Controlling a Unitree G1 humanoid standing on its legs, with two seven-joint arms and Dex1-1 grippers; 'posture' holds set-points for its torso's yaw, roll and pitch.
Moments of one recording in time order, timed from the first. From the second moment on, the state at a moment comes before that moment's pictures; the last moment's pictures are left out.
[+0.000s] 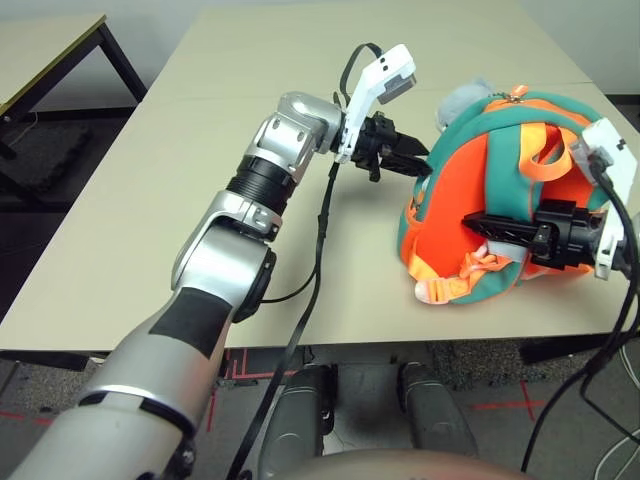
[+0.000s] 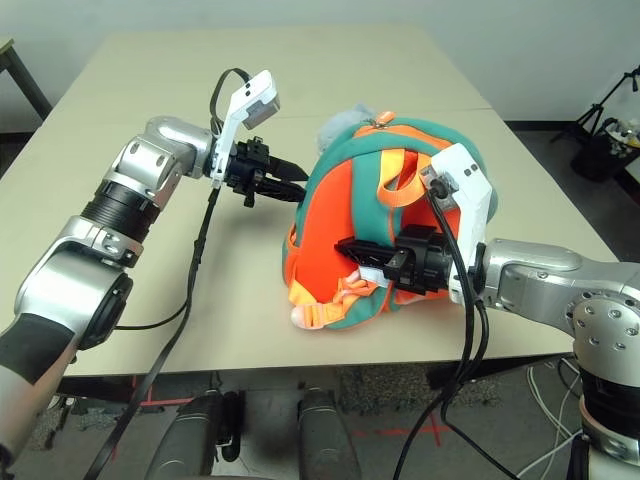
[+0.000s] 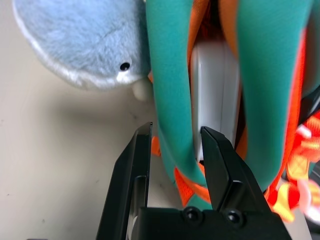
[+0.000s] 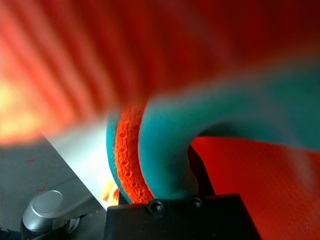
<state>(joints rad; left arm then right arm) -1.24 0.17 -0.25 0.67 -0.12 0.46 -1.24 -0.33 -0.99 -0.26 -0.47 1.29 1.16 0.44</state>
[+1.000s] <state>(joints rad) -1.42 0.37 -0.22 0.85 -0.01 -0.11 -1.11 -0.36 -0.97 -0.25 -0.47 1.28 1.17 0.45</state>
